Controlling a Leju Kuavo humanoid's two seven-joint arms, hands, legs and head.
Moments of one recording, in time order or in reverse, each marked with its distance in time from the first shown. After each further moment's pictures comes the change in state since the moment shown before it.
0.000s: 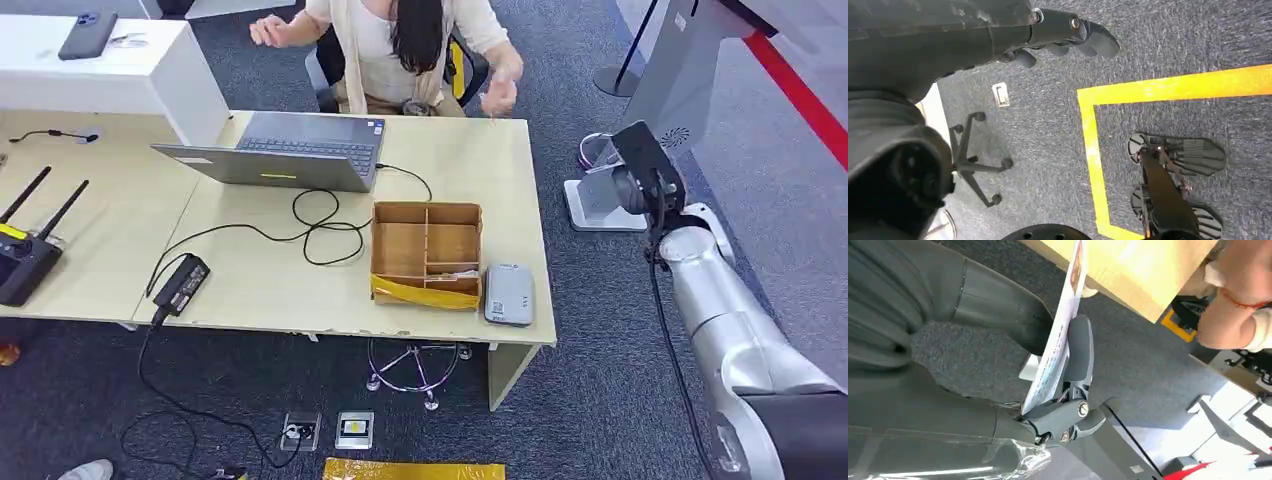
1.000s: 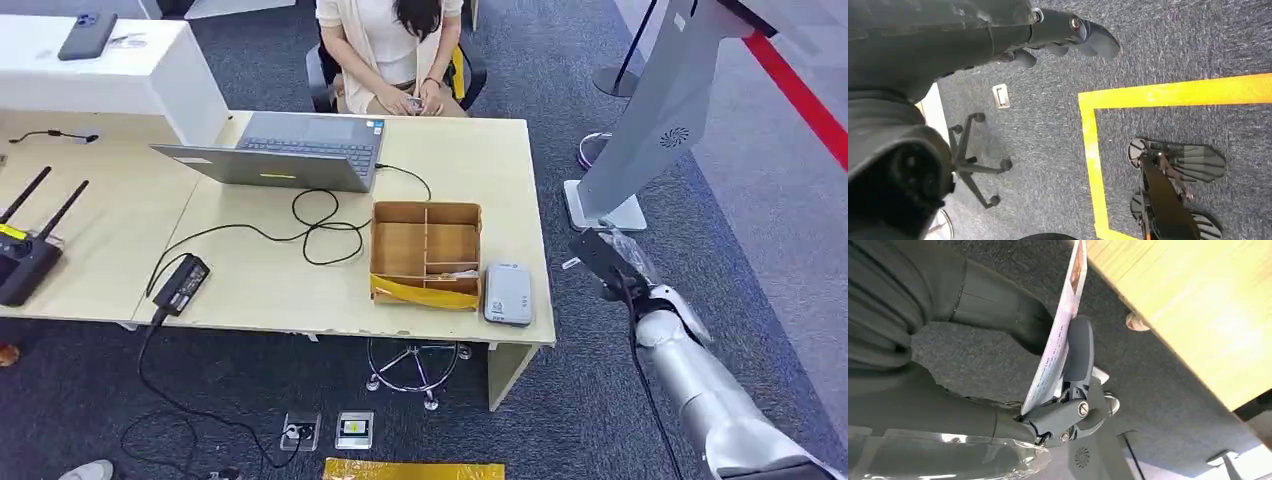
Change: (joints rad) left arm 0.009 0.014 0.000 0.000 0.008 0.000 -0.011; right arm 0.272 -0.064 0.170 -0.129 0.033 -0.002 -0.023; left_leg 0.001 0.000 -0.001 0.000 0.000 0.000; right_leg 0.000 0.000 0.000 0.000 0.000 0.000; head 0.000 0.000
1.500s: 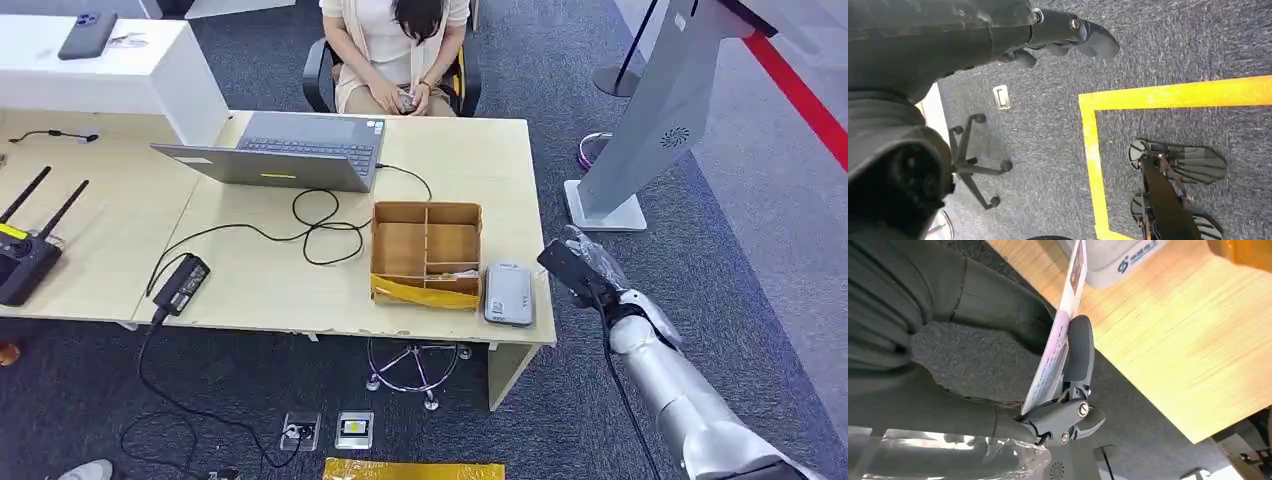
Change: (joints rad) left arm 0.000 0.004 0.000 0.000 -0.003 -0.006 0.000; right arm 0.021 0.050 0.073 -0.013 -0.005 -0.013 -0.010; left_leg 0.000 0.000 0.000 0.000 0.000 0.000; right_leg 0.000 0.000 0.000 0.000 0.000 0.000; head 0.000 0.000
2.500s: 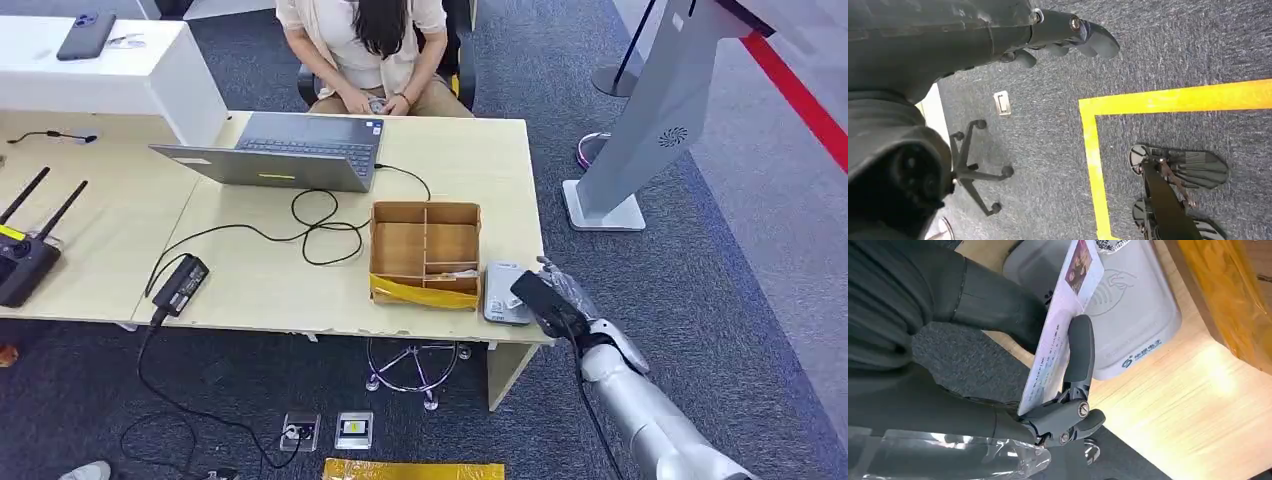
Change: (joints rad) left arm -0.003 0.007 -0.001 0.000 -0.018 0.005 0.005; right arm 0.075 0.066 0.056 0.029 -0.050 -0.023 -0.010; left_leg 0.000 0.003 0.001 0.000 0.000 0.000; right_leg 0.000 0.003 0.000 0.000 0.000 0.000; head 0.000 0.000
